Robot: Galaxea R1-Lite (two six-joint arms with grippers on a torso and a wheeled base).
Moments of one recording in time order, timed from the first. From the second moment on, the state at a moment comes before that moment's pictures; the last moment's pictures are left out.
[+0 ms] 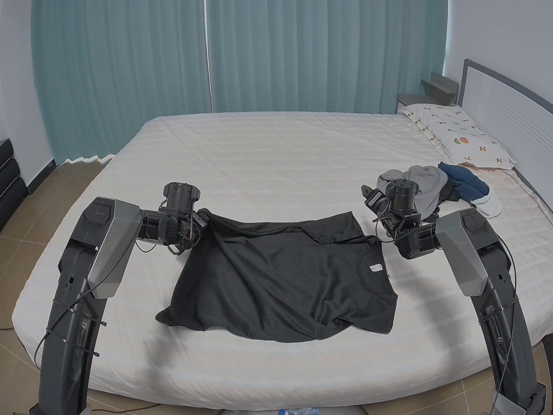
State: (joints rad) left arm -0.17 2.70 -1.99 0.01 0.21 -0.93; right arm 0.20 2.80 -1.98 -0.66 -0.22 0.72
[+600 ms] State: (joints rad) left arm -0.13 2.51 -1.72 0.13 -0.05 -0.77; right arm 0.18 2.54 -1.42 -0.71 -0.04 0.77
